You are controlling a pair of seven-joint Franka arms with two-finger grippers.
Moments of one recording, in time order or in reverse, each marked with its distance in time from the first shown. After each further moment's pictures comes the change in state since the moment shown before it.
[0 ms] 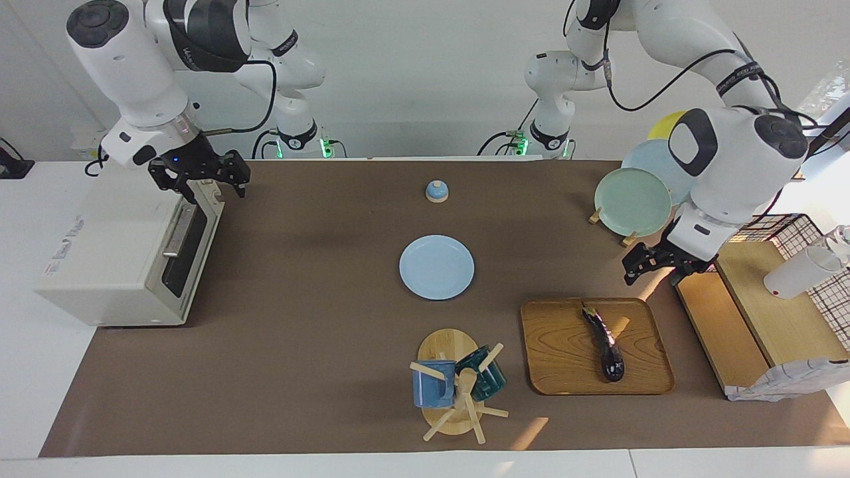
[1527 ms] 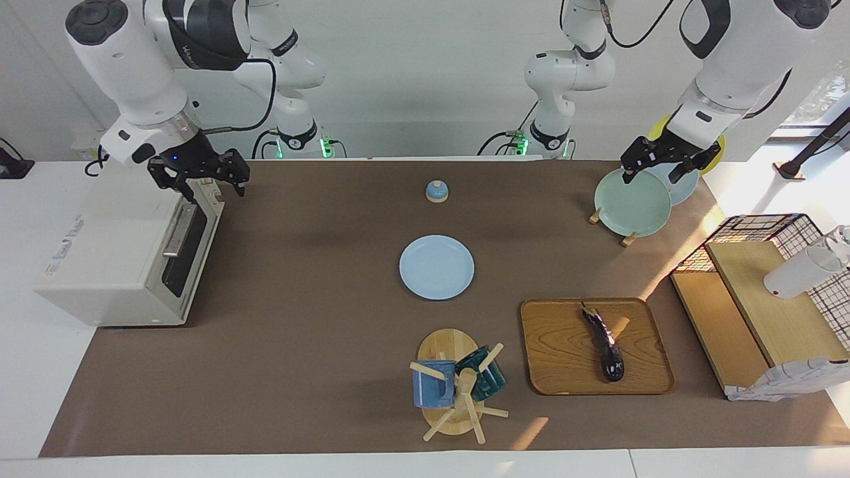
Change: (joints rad) left arm -0.025 -0.288 0.008 -0.099 0.033 -0.357 -0.031; right arm 0.000 -0.001 0.000 0.000 0.000 -0.002 0.000
